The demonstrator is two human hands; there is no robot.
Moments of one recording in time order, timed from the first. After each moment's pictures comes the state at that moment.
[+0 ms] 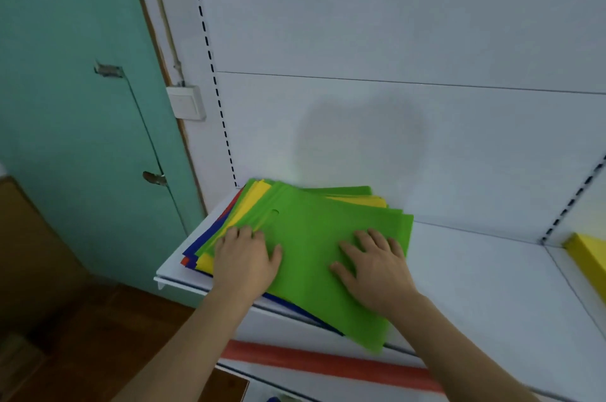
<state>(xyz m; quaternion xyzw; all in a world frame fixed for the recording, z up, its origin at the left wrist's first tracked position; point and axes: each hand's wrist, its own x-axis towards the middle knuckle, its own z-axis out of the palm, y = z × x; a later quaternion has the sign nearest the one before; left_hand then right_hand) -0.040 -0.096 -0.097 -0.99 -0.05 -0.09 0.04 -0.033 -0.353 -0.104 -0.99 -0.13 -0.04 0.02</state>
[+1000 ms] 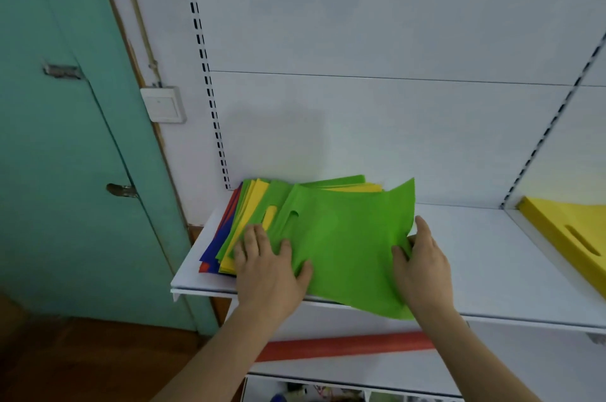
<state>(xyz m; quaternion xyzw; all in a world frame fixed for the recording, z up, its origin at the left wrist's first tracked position) -0.071 -0.087 -0.109 -0.99 0.05 -0.09 0.00 -0.100 -0.349 -0.104 -0.92 0.18 -0.20 0.30</state>
